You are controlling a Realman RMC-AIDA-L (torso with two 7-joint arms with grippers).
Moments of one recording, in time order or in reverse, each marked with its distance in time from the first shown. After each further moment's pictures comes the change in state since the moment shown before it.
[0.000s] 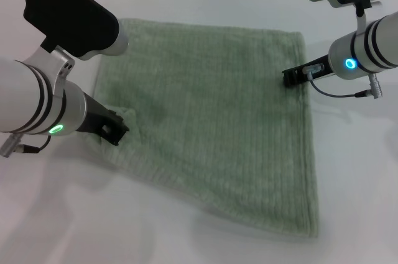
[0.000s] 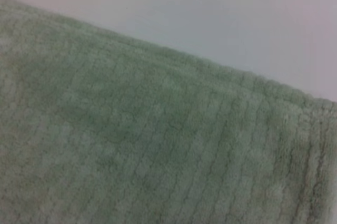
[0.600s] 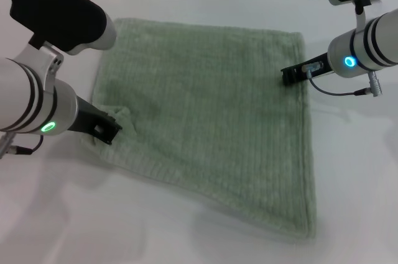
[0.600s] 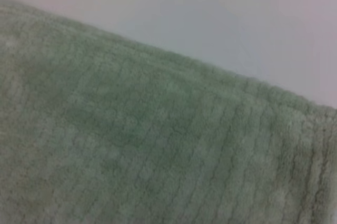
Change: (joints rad) left arm 0.000 0.001 -0.028 -0.013 0.000 -0.039 -0.048; right arm 0.001 0.000 0.000 0.014 0.000 0.009 0.000
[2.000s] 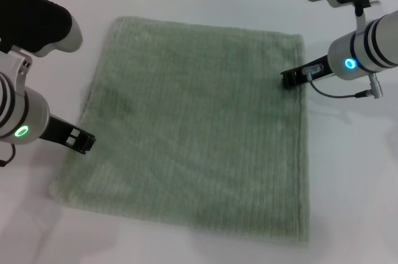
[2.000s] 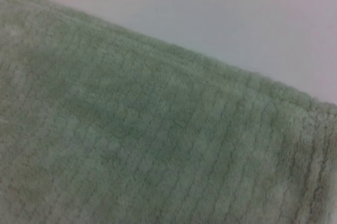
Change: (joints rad) left arm 0.003 0.008 -0.075 0.020 0.000 -0.097 -0.061; right arm -0.003 0.000 0.000 0.007 0.000 0.021 0.000
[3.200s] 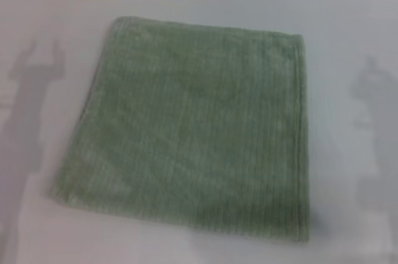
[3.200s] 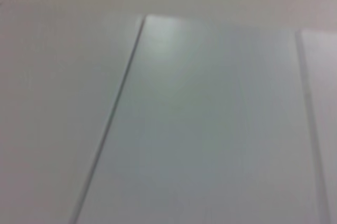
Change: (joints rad) left arm 0.149 -0.018 0.029 1.052 -0.115 2.740 0.001; right arm -0.668 0.012 -0.759 0.067 0.084 -2.434 -0.226
